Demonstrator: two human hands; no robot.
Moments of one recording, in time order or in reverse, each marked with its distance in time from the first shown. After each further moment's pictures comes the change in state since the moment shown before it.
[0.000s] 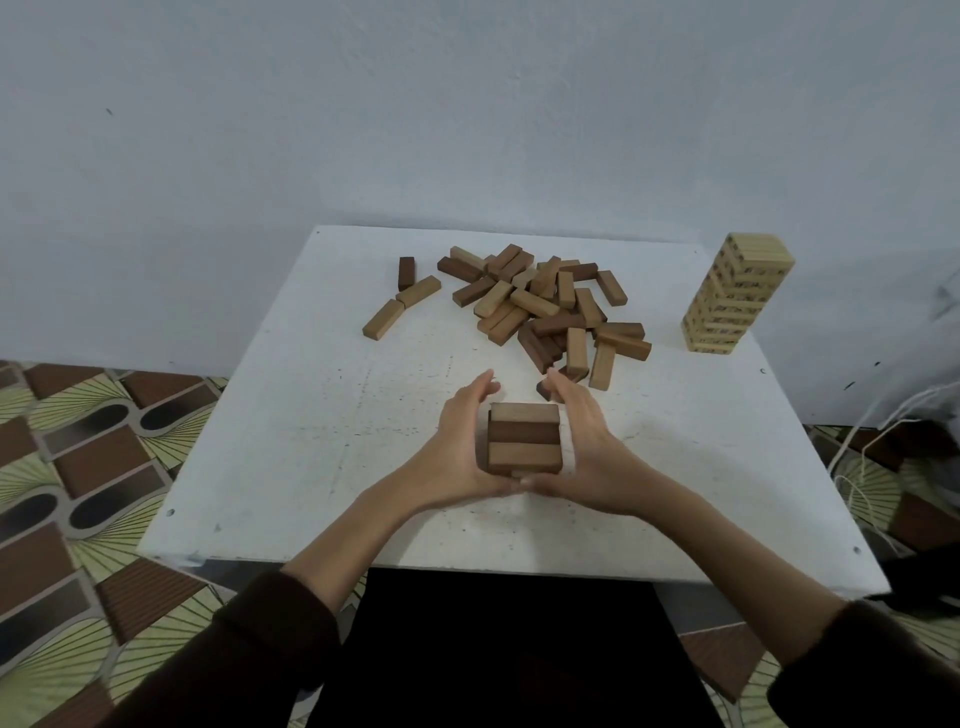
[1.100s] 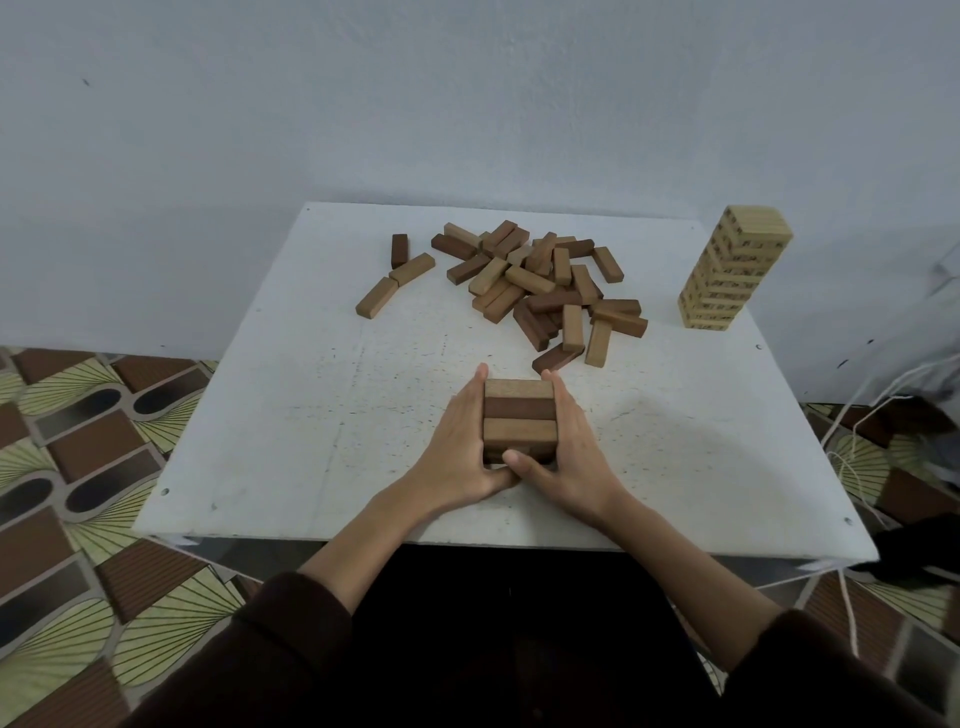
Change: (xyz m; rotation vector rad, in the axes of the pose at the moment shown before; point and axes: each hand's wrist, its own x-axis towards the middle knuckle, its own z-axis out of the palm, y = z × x) left_hand -0.012 -0.004 0.023 0.155 0.023 0.007; right_hand -0.012 0.006 0.045 0.063 0.225 0.053
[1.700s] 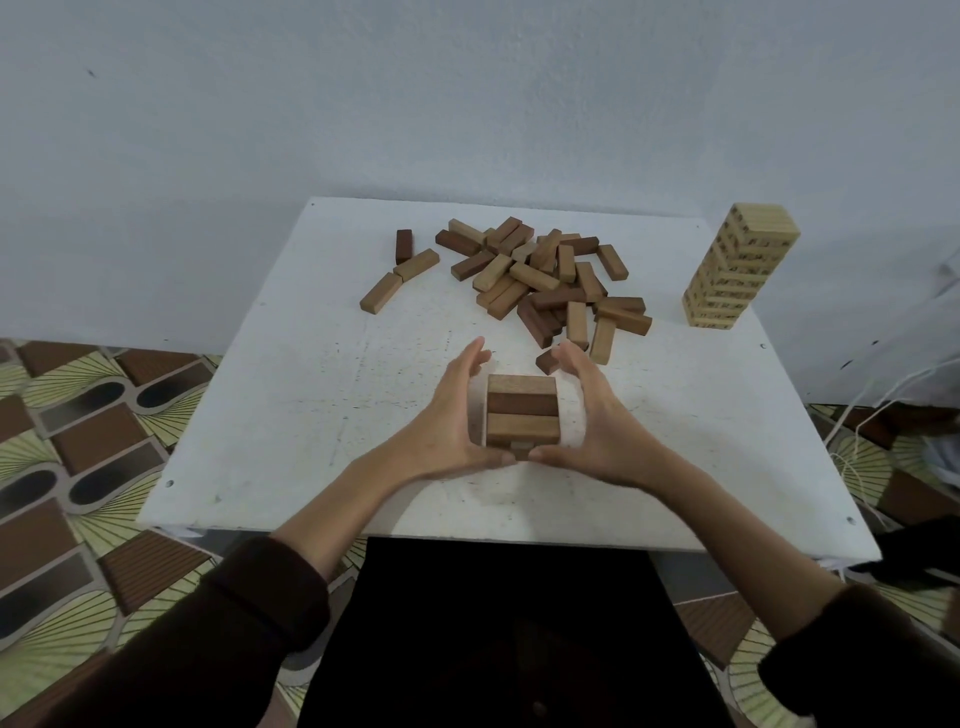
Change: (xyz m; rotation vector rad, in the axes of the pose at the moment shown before) left_hand 0.008 -0.003 -0.029 -0.138 -0.058 -0.008; right_hand 0.014 -0.009 -0.046 0.011 -0.189 -0.051
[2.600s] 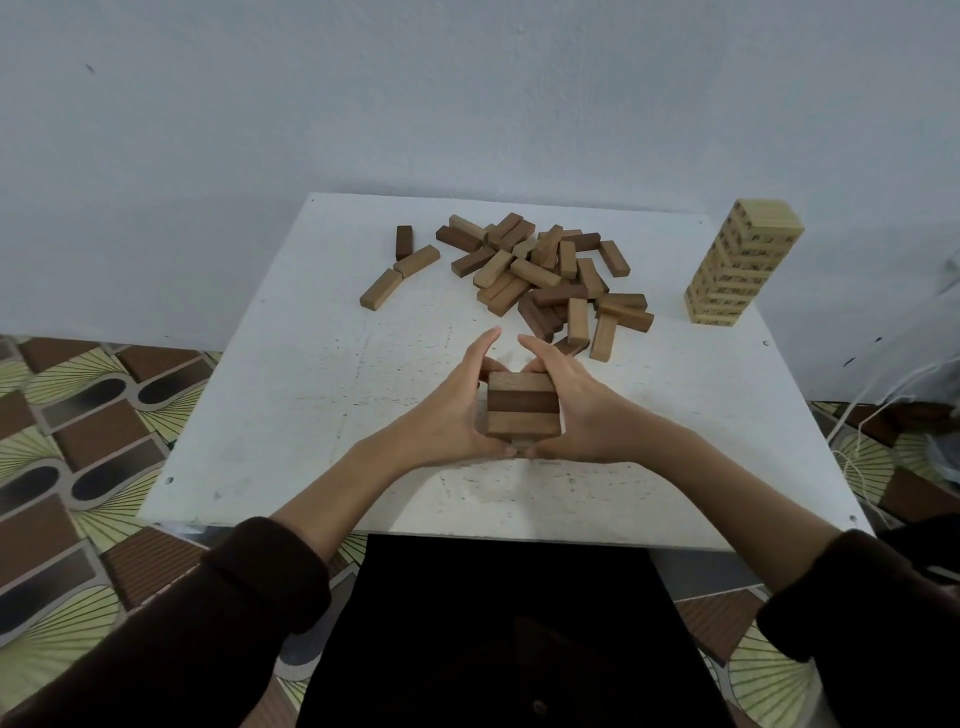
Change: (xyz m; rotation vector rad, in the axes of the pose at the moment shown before) left_hand 0.012 0.004 -0.004 0.035 -0.066 0.041; right_hand 0.023 -0.012 -0.007 -0.200 -0.179 -0.091
